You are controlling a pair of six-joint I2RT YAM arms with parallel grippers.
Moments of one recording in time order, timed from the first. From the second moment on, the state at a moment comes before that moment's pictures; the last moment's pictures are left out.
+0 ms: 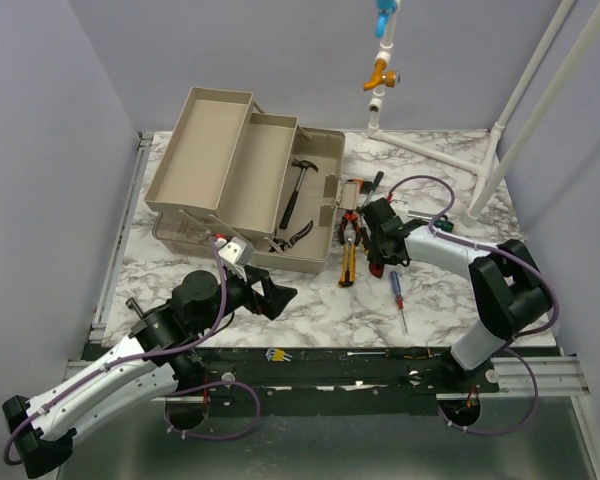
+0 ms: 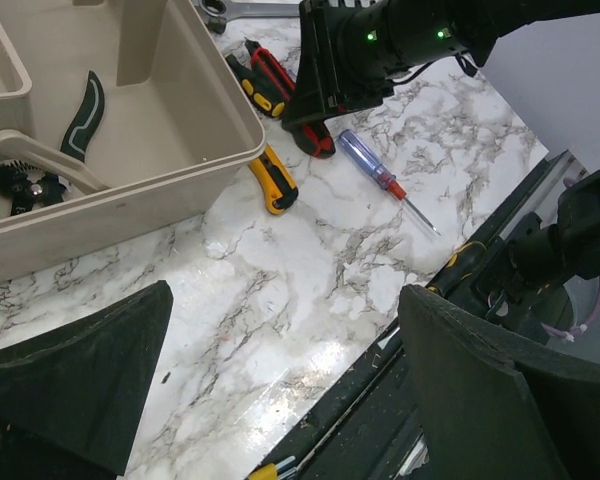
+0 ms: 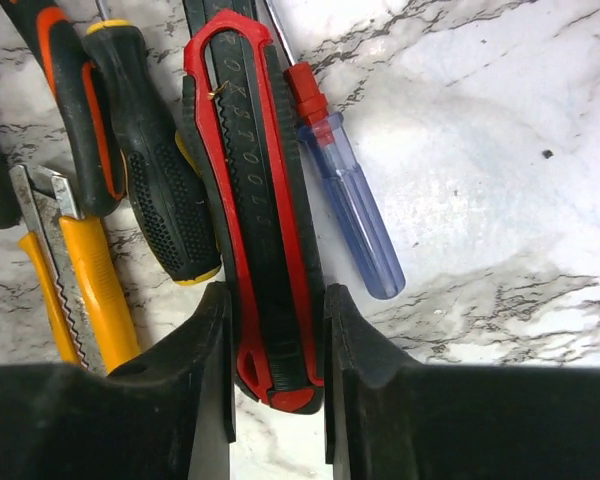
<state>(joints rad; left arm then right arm) -0.89 0.49 0.45 -0.18 -0.03 -0.45 0.54 1.65 0.93 -0.41 0.35 0.65</state>
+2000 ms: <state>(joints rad) -0.81 0.33 0.79 -0.74 -0.34 -0.50 0.70 2.28 2.15 -0.34 -0.05 1.01</state>
